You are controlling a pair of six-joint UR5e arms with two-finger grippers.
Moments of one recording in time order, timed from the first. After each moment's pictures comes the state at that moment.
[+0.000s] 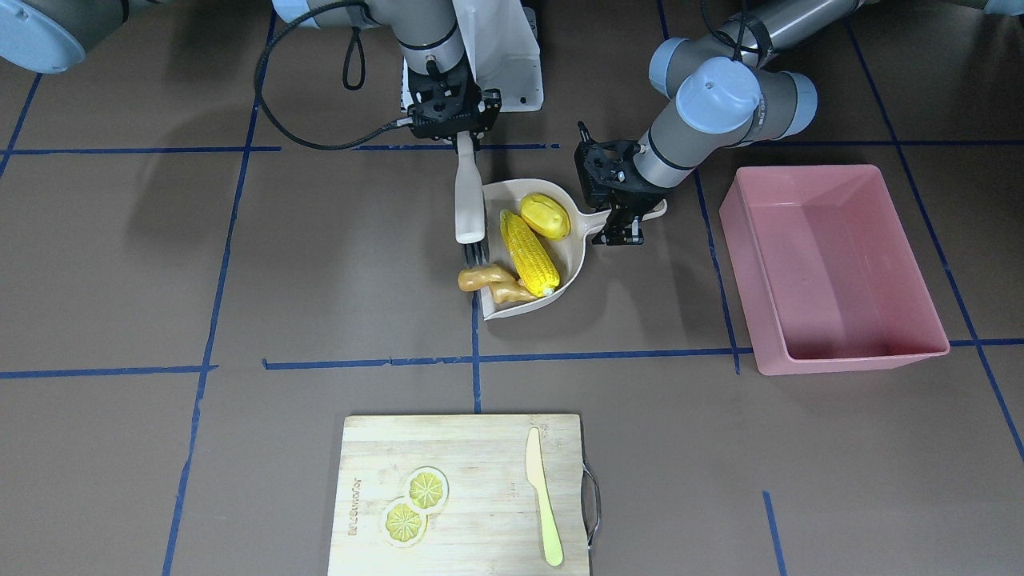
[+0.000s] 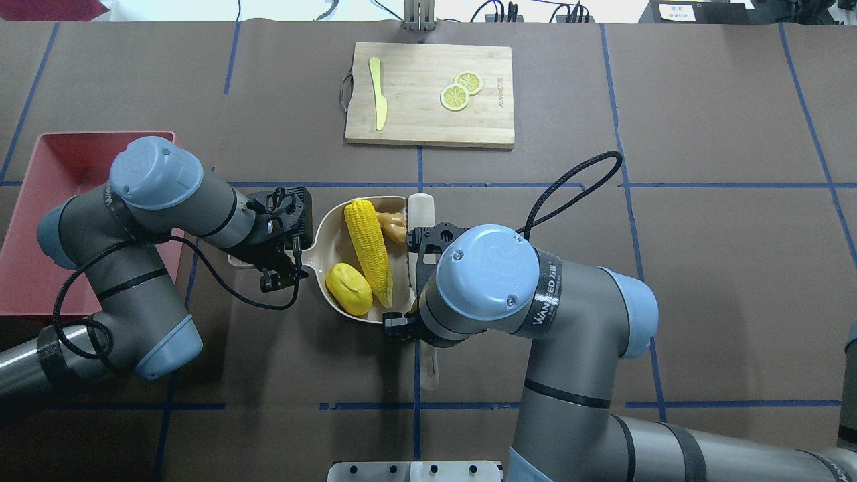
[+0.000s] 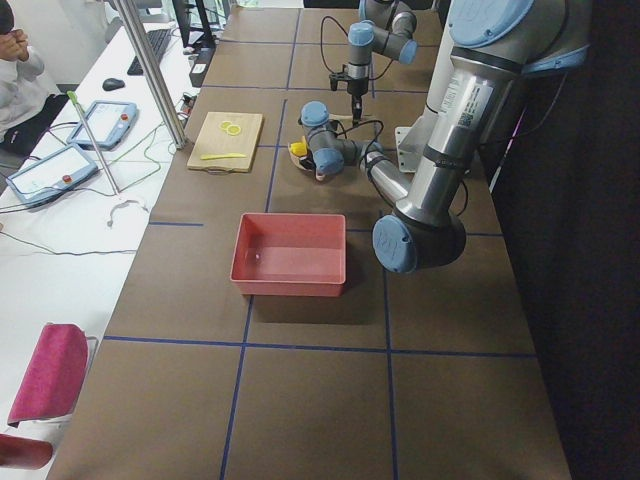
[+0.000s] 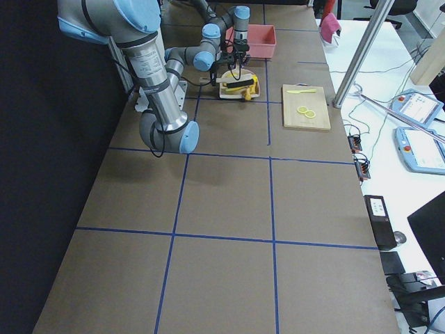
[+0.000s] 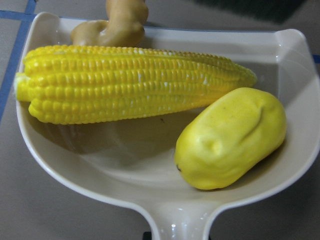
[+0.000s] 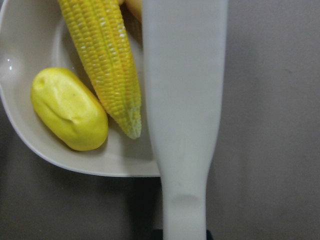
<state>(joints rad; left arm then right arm) -0.63 -1.97 -1.71 -2.03 -2.12 0.20 0.35 -0.92 1.91 -1.66 1.84 1.30</state>
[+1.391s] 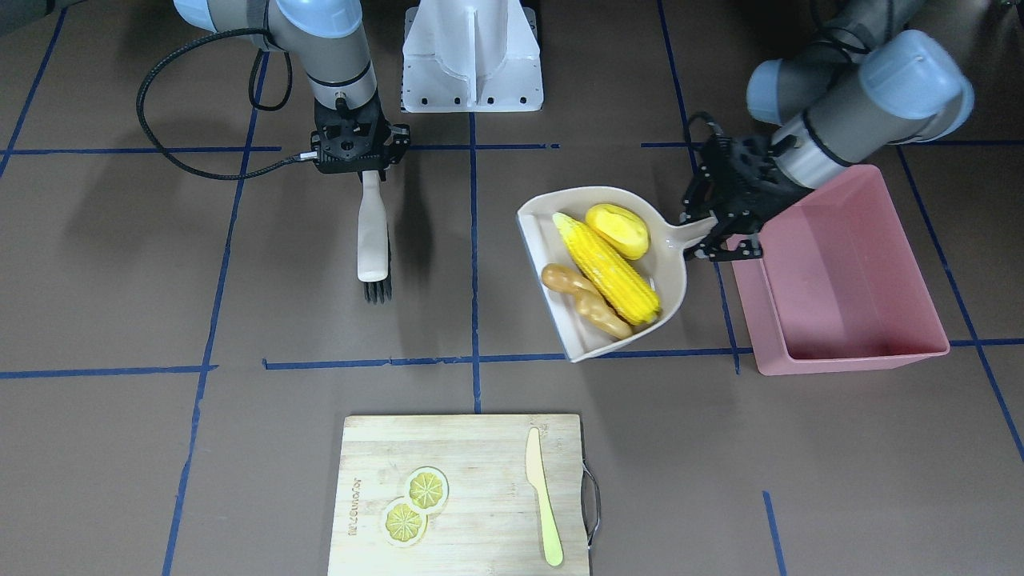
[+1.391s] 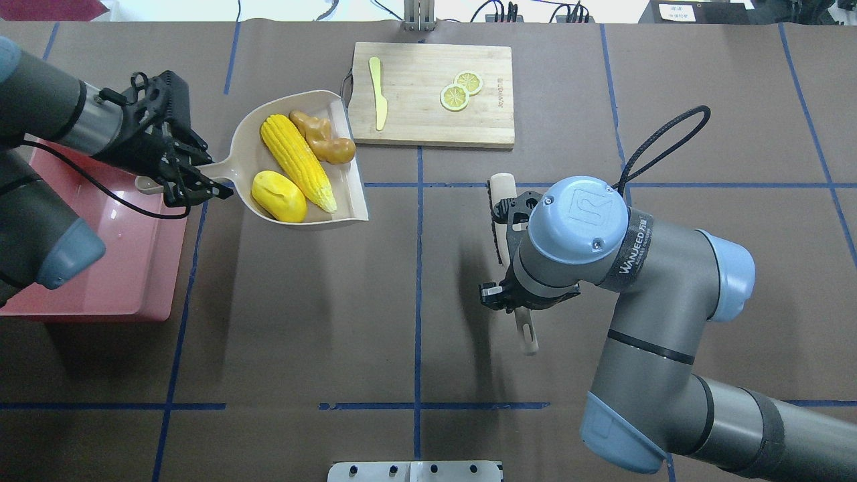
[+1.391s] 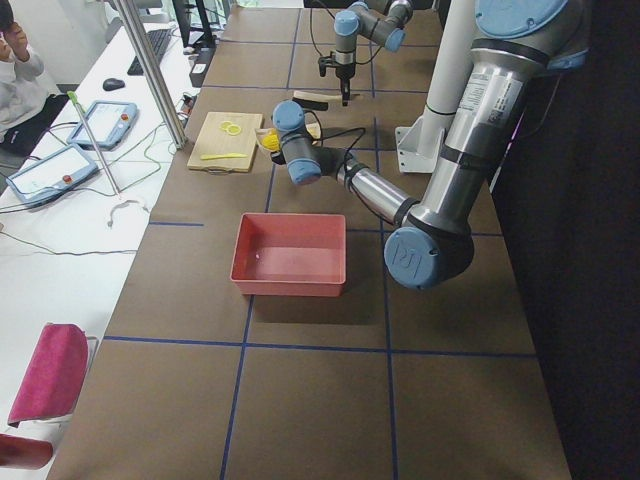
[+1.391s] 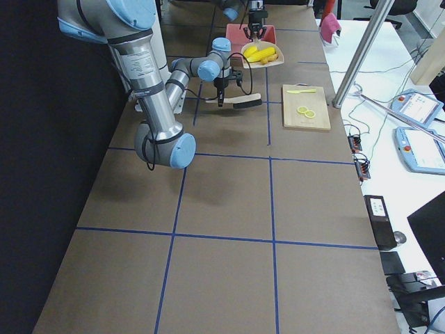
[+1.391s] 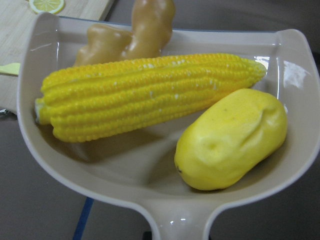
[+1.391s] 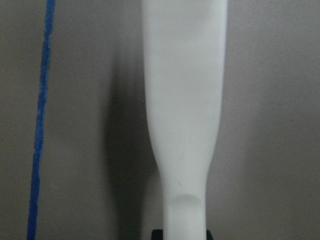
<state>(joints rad) -0.96 -1.87 -1.72 -2.21 -2.38 0.12 0.47 -1.08 1.97 -1.76 1.90 1.12</state>
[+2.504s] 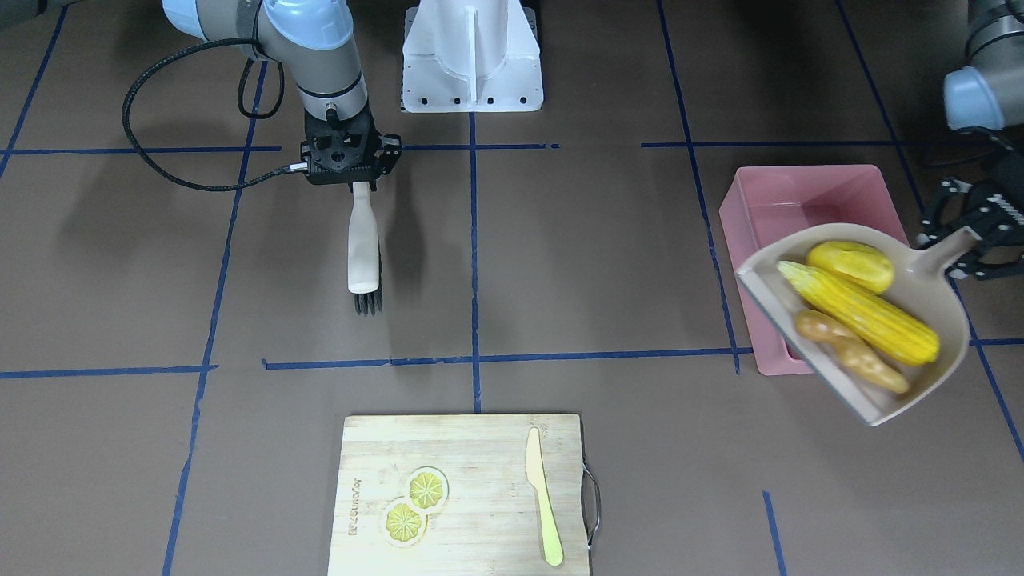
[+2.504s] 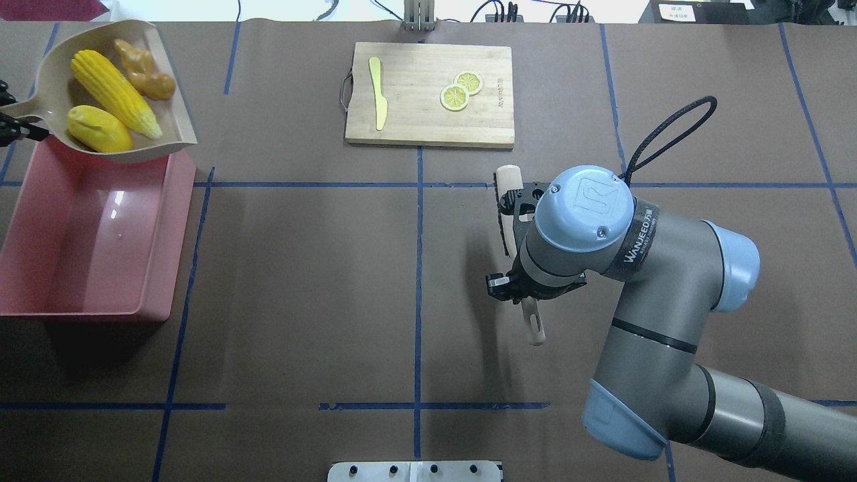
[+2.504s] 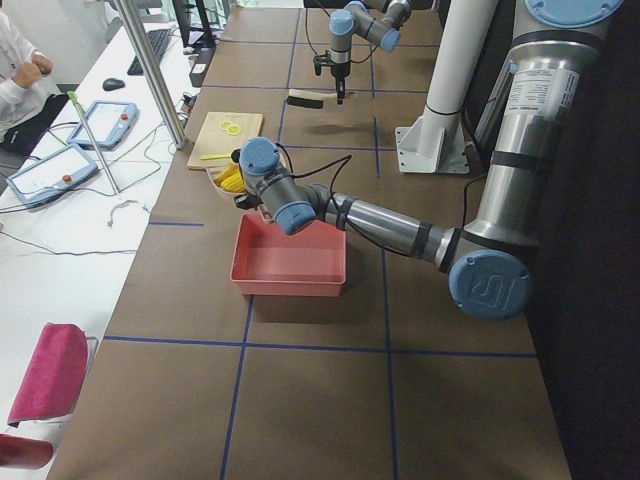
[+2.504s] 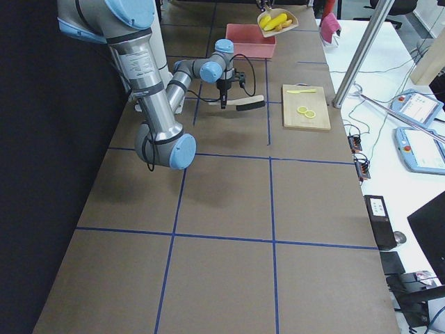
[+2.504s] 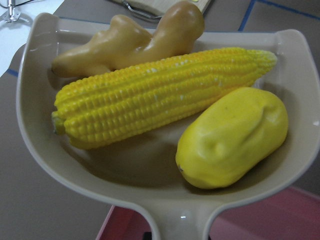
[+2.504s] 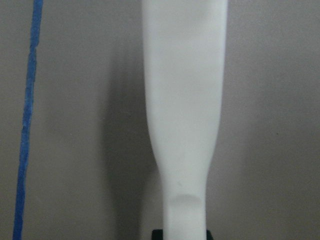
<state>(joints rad) -1.34 -1.69 -1.62 -2.18 -2.49 0.38 0.49 -1.08 1.96 -1.76 1.90 1.11</state>
